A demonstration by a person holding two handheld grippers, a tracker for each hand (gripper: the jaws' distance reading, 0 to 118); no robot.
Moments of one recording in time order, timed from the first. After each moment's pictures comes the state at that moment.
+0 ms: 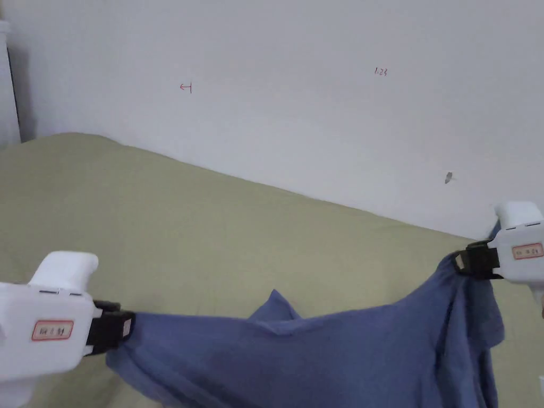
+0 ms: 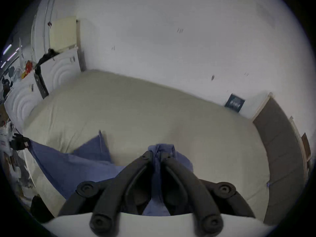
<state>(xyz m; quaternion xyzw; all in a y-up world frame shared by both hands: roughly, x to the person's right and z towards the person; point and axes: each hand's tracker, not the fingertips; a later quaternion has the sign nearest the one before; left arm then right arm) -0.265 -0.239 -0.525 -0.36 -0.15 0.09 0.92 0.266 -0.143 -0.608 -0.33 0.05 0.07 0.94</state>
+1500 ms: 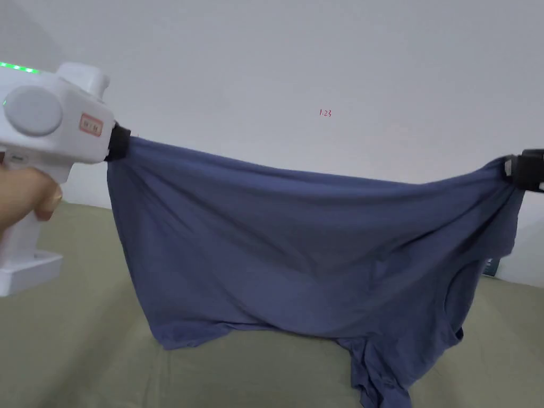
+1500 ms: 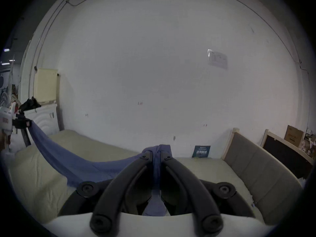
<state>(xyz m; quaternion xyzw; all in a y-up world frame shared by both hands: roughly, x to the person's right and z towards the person) -0.227 -0.077 -0.693 -0.17 -0.09 -0.03 0.98 0.328 -0.047 -0.591 -0.10 -0.10 0.04 0.99</state>
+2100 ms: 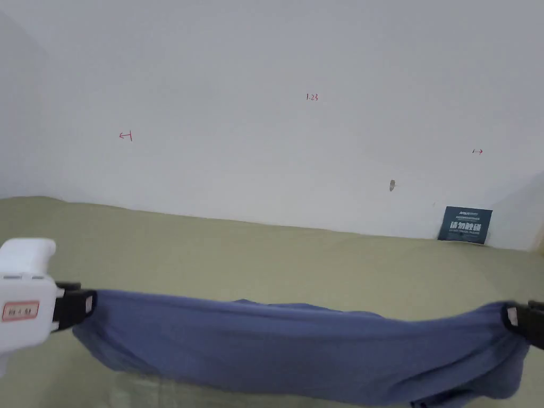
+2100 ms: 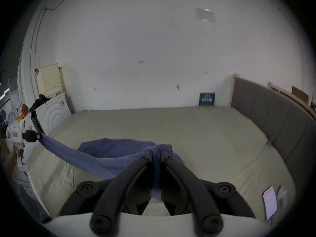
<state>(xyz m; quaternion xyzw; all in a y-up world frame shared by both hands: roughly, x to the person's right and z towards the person) -0.268 -0.221 -0.588 -0.31 -0.14 0.04 0.94 0.341 -0.202 -0.467 -0.25 -0.04 -0.09 0.96</state>
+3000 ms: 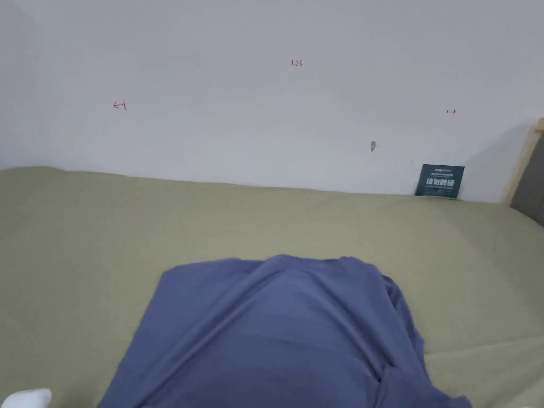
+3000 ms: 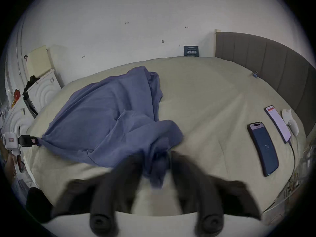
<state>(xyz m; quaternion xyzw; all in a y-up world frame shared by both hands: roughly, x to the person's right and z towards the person) -0.293 -0.366 -0.439 -0.41 -0.11 0.07 0.90 0.302 -0.368 -0.311 -0.34 -0.10 -0.10 0.93</state>
